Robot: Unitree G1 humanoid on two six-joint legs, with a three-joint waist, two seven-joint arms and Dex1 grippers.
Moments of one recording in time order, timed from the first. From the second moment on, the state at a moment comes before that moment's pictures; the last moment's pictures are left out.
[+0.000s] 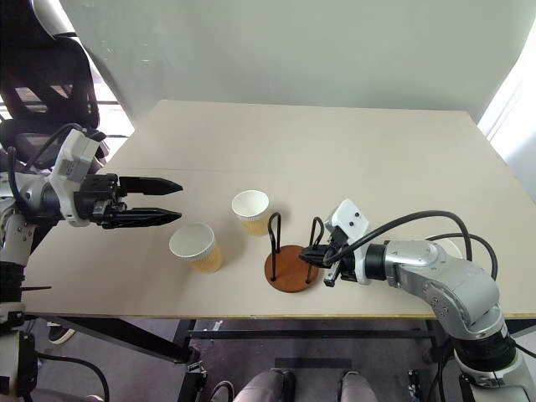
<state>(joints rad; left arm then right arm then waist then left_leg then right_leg) -0.72 1.00 0.13 0.35 -0.52 0.43 -1.57 -0.48 -0.62 0.13 -0.60 0.68 1.10 0.62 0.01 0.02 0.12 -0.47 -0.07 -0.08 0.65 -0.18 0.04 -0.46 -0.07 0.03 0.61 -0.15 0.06</state>
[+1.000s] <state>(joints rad) -0.75 0.99 0.09 0.38 -0.51 0.41 -1.58 -0.48 -0.68 0.20 -0.62 0.60 1.08 0.61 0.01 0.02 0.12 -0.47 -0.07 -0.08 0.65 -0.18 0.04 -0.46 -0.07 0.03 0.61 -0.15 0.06</state>
